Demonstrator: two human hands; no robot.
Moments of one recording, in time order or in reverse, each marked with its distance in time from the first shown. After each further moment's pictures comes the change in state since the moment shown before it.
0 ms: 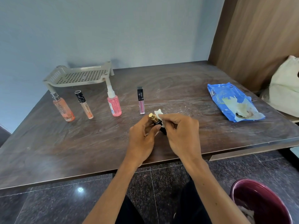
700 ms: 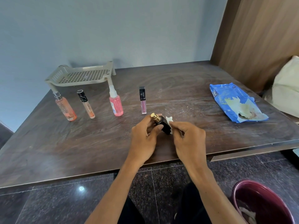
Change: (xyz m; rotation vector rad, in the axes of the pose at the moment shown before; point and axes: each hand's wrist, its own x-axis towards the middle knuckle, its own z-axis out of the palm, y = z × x) left_hand -0.001 0.005 0.000 0.049 0.016 0.028; right_hand -0.013 0.019 -0.002 -0.116 0.068 0.001
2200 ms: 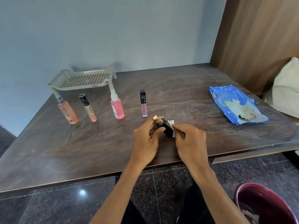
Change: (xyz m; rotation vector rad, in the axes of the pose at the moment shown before) left_hand 0.001 -0.001 0.002 0.106 0.025 0.064; right_hand 0.004 0.004 0.001 -0.071 -0.034 0.009
